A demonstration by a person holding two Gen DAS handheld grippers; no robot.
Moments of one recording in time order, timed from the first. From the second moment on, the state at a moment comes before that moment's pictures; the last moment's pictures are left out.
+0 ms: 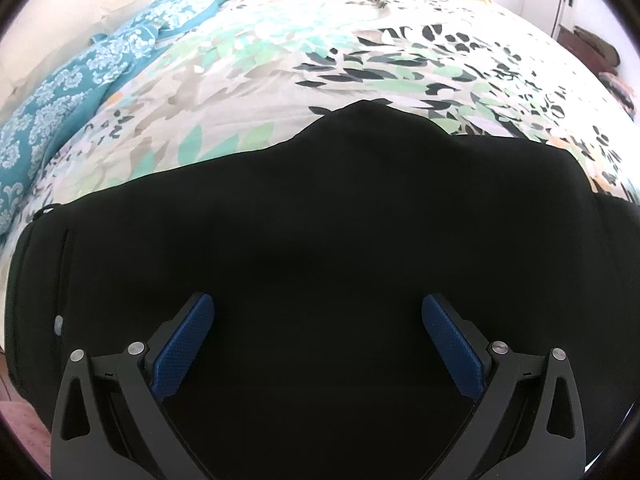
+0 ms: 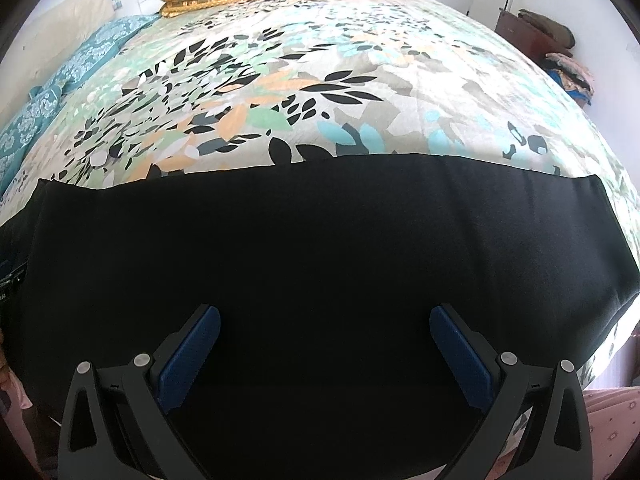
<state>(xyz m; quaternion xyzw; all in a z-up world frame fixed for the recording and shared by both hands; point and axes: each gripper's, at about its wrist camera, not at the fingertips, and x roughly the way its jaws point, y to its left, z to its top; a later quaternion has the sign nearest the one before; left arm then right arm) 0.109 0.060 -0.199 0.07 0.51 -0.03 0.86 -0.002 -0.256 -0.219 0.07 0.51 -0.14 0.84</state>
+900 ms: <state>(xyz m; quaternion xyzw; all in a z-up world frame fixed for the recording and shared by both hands) 0.108 0.062 -0.199 0.07 0.50 -0.03 0.86 -0.011 -0.320 -0.195 0.20 0.47 -0.17 0.84</state>
